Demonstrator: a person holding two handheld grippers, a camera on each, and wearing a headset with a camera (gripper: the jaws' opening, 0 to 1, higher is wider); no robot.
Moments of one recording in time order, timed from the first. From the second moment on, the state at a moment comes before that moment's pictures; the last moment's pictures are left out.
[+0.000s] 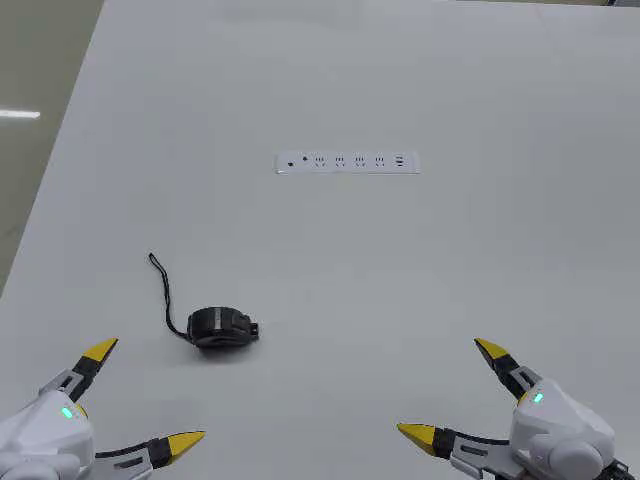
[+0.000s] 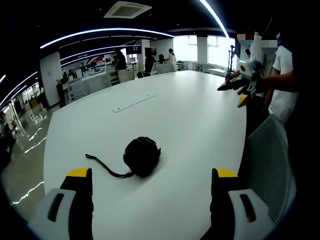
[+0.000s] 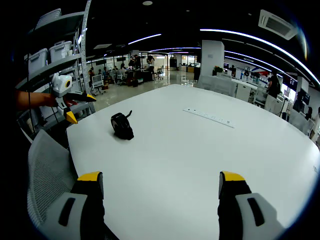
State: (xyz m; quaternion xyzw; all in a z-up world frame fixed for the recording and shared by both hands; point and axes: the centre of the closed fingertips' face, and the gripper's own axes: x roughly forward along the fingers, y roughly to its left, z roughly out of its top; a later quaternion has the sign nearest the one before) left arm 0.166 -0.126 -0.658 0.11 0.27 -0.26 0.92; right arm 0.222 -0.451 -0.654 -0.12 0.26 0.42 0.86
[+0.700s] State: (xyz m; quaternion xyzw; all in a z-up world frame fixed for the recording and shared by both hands) left arm 0.165 -0.126 -0.657 0.11 0.27 -0.25 0.92; right arm 0.218 -0.451 -0.658 -0.12 0.26 0.42 0.86
